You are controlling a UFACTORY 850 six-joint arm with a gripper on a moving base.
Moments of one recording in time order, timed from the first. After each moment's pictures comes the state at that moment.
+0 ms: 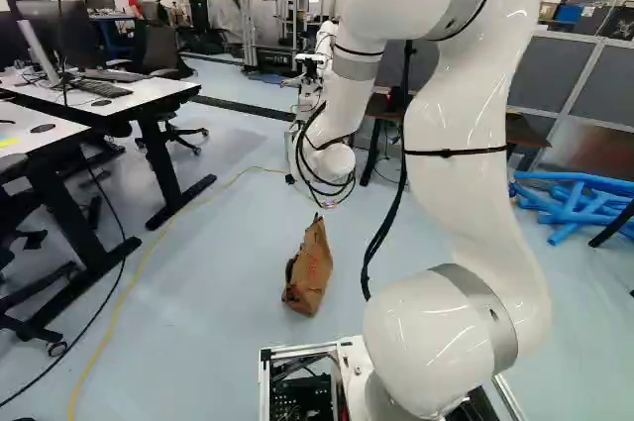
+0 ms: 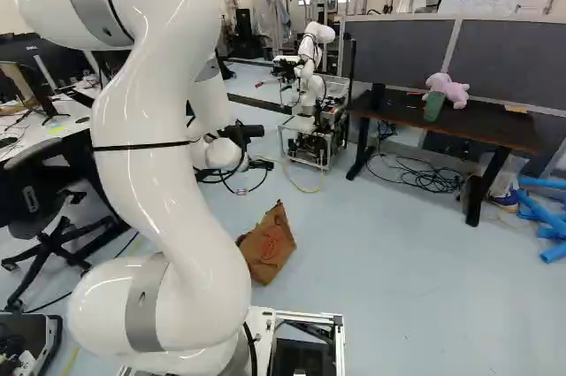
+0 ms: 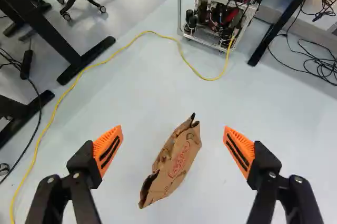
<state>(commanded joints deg) 10.9 -28.7 -40.2 6.0 32.9 0.0</state>
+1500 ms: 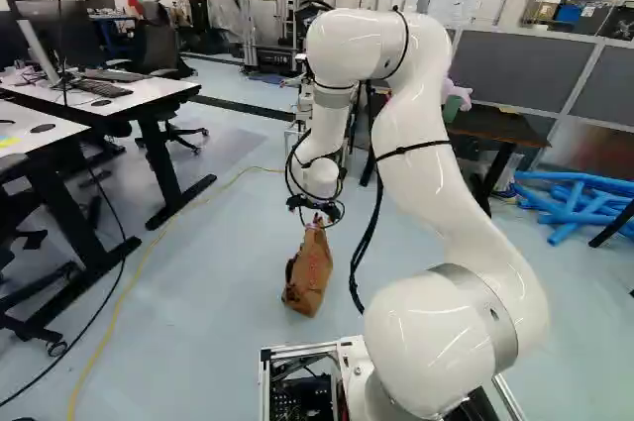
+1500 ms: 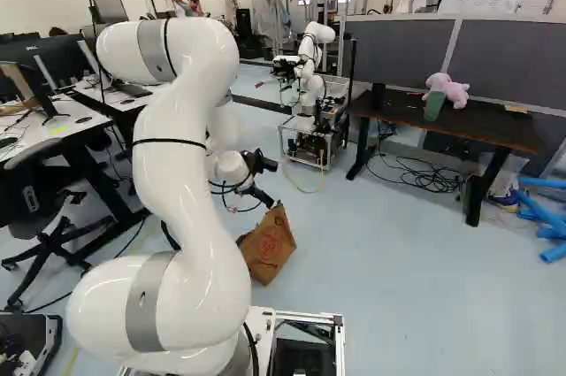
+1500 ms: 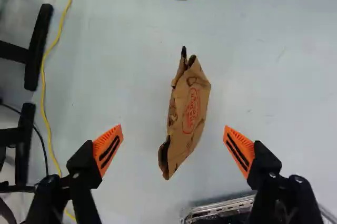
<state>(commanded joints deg) 11.3 -45.7 -50.4 12.8 18.5 22.3</state>
